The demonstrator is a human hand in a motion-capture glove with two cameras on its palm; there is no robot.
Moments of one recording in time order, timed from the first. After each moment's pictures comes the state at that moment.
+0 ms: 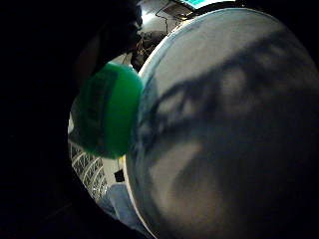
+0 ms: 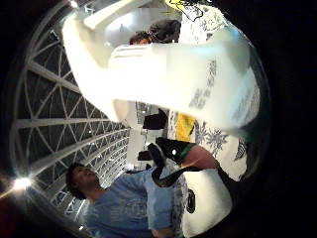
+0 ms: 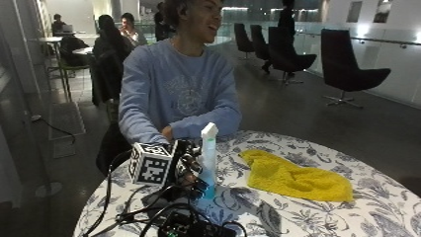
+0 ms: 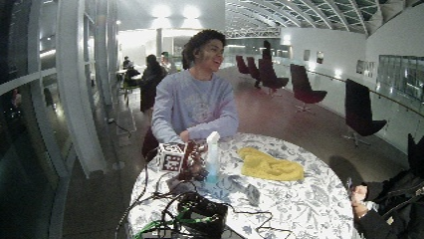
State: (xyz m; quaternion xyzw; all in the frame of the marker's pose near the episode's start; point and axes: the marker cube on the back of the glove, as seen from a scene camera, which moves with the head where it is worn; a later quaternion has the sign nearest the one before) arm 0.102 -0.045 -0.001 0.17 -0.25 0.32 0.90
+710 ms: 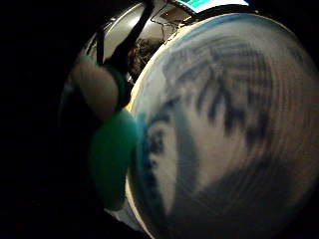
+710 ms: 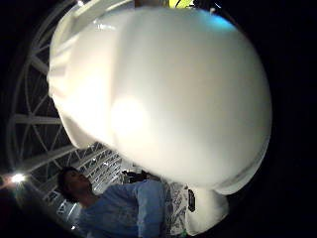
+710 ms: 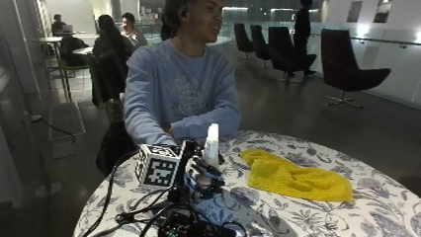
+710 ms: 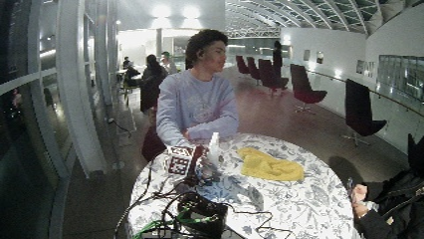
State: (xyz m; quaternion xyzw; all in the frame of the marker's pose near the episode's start) arm 0.113 -0.078 -0.005 0.19 -0.25 0.31 0.90
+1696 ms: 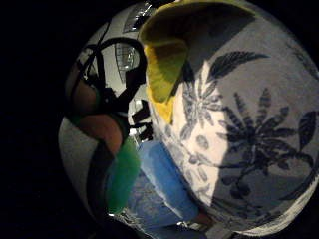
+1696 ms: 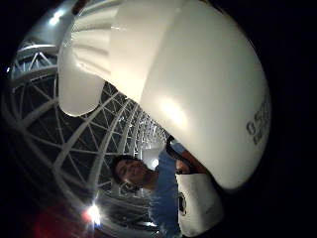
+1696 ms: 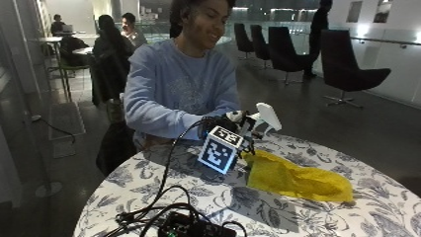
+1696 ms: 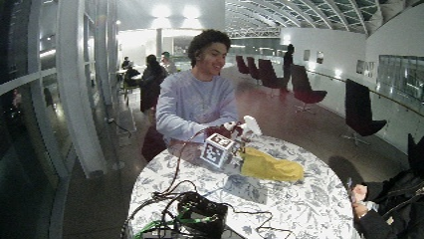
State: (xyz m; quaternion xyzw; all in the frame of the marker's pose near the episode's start) arm -0.023 -0.154 0.032 -0.19 -0.46 0.27 0.82
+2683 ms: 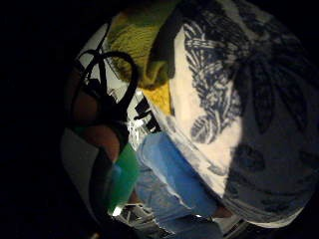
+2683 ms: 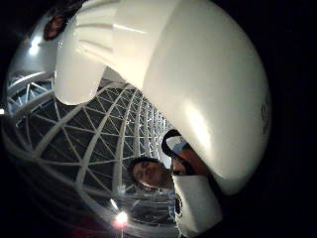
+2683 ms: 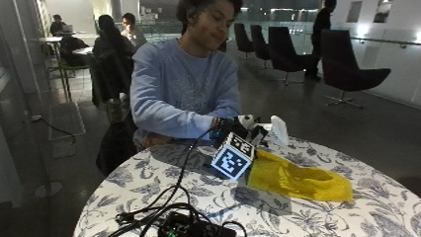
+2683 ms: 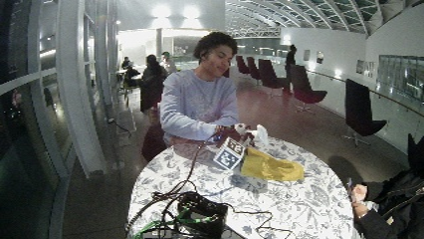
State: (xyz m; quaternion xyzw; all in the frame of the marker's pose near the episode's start) arm -0.045 -0.163 0.071 -0.28 -0.48 0.33 0.76
